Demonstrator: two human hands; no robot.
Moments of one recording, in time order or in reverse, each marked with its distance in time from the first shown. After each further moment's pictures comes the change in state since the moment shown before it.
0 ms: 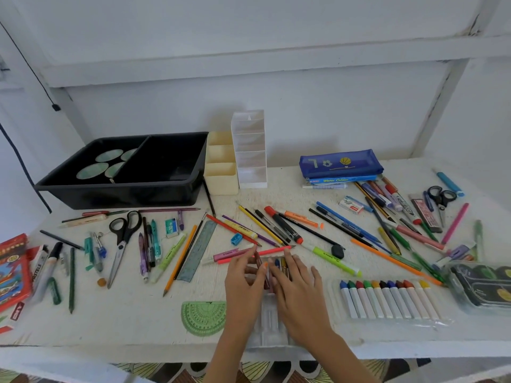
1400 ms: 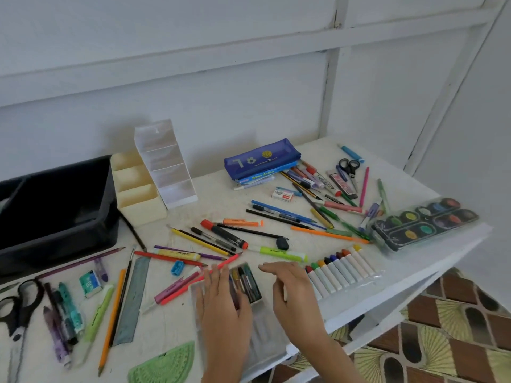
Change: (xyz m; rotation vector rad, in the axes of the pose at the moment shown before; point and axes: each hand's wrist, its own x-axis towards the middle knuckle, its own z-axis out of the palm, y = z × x) left_hand -0.008 0.008 0.024 0.629 -0.259 0.178; right_hand -0.016 0.028 -0.035 0.462 0.373 0.249
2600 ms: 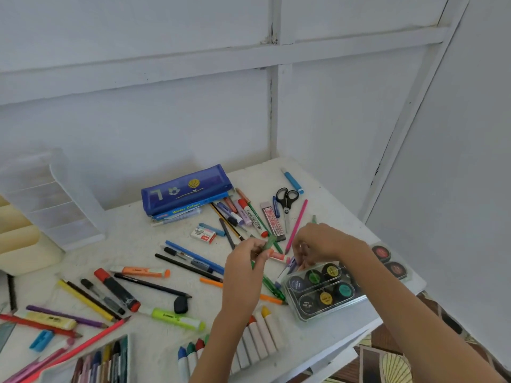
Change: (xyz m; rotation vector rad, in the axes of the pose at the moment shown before) left_hand 0.095 0.210 0.131 -0.496 -0.144 0.194; right_hand 0.213 0.167 -0.199 -0.588 -0.959 0.052
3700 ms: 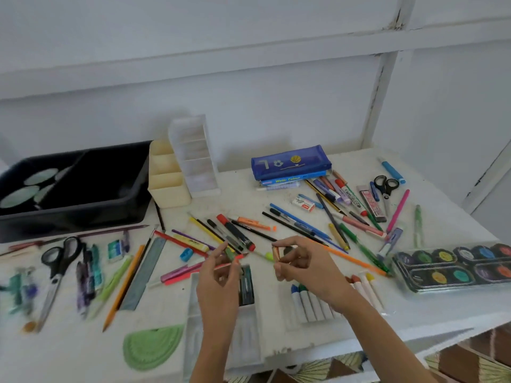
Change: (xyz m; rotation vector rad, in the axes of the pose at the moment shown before) left_hand -0.125 -0.074 -0.181 -0.270 0.555 -0.352; right_hand -0.015 -0.222 0.094 1.201 0.212 -0.213
